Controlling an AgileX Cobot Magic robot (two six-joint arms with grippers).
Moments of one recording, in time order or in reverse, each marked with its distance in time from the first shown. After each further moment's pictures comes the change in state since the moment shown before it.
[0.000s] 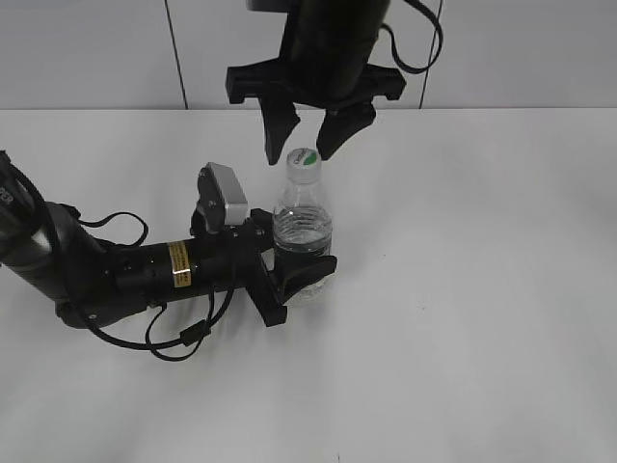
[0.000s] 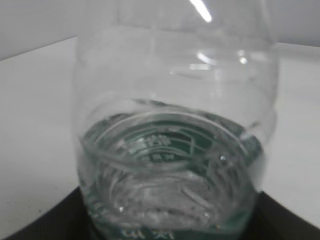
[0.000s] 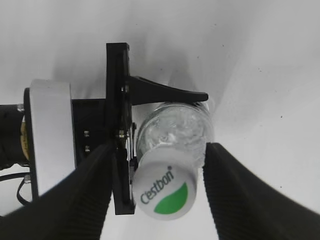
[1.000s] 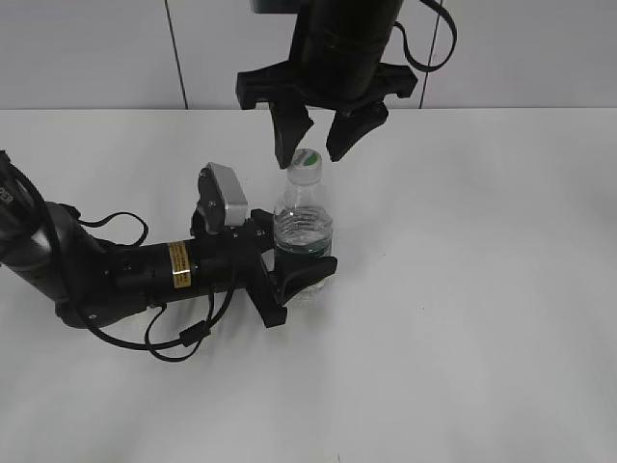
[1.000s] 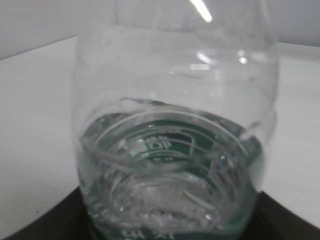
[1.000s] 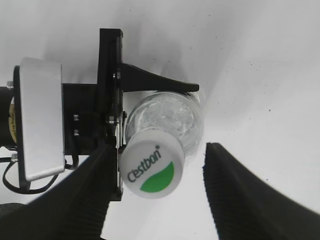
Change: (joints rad) left arm 0.000 0.000 0.000 0.005 -0.001 0.000; right arm 0.000 -0.040 0.051 -0.015 0.000 -0.045
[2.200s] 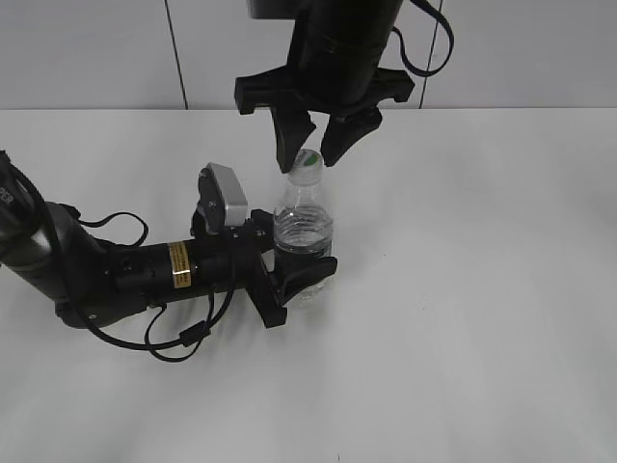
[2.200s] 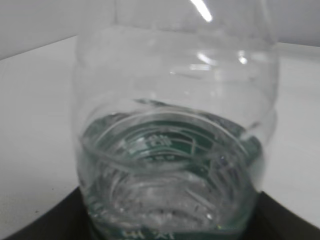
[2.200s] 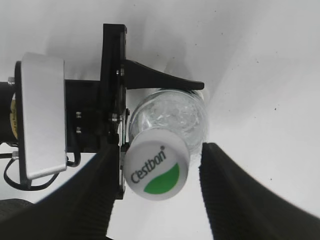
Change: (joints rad) left arm 0.000 0.000 0.000 0.002 0.000 0.000; right arm 0.000 0.005 0.005 0.015 0.001 -0.016
